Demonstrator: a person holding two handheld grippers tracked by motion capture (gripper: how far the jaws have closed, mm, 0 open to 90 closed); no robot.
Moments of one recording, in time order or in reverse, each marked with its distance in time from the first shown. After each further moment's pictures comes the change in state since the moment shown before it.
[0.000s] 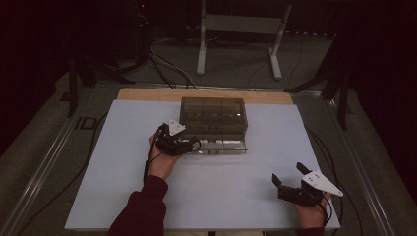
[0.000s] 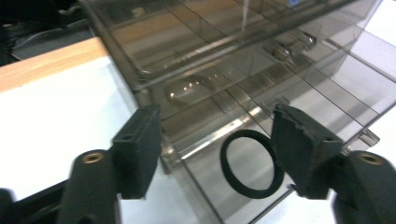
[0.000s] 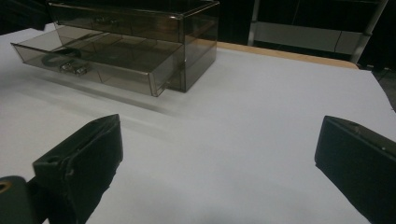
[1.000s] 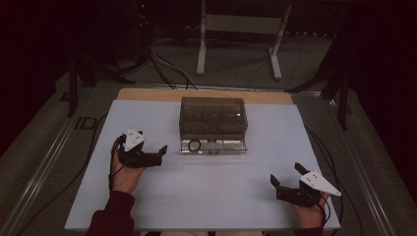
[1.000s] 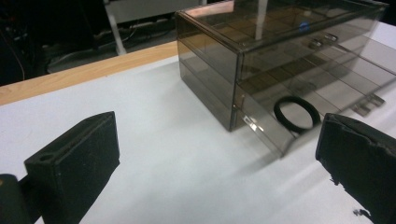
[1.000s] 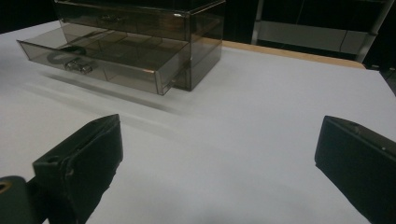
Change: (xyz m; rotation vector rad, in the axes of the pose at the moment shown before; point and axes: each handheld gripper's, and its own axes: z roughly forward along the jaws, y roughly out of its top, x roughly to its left) left arm 0.051 -0.053 -0.079 -0.133 0.029 -0.017; right arm 0.004 -0.001 0.002 0.004 0.013 -0.006
